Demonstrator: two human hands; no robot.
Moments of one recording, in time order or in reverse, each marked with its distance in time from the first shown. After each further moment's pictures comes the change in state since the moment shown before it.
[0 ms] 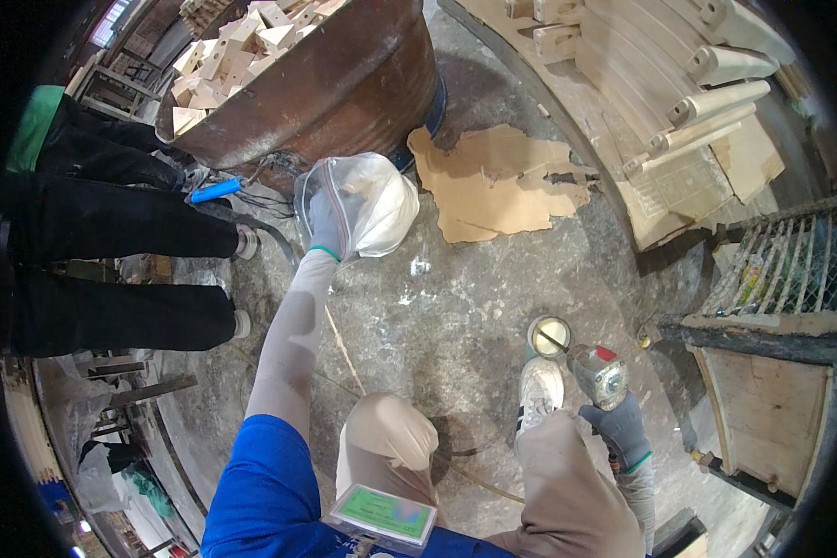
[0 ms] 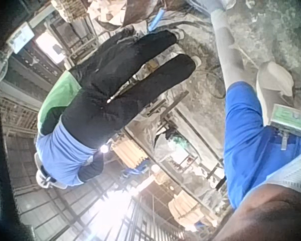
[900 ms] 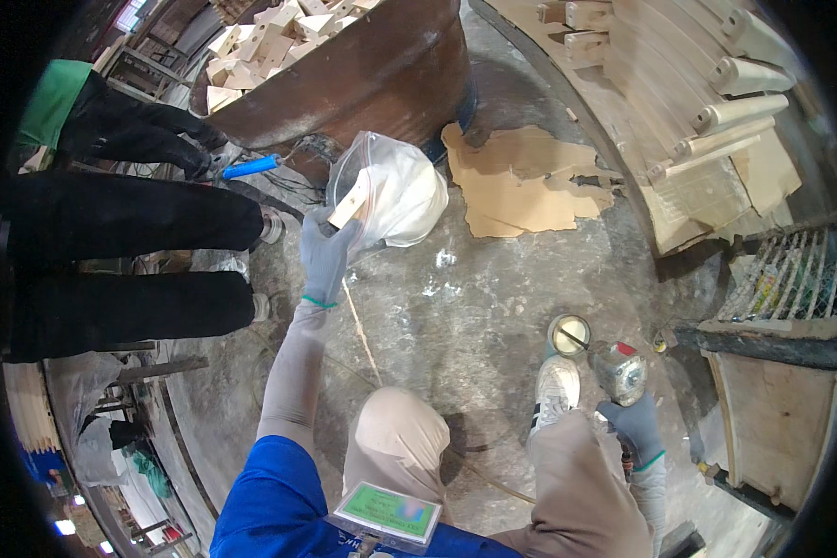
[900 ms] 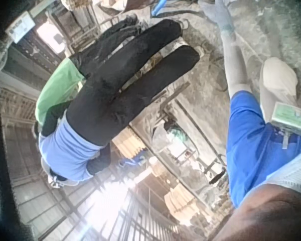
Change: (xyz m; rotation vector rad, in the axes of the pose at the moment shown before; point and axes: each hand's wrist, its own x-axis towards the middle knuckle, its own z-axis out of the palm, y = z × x) left_hand -0.079 -0.020 -0.054 -0.353 0.262 -0.159; right_hand 0.005 0.010 0.006 0.083 0.037 0.020
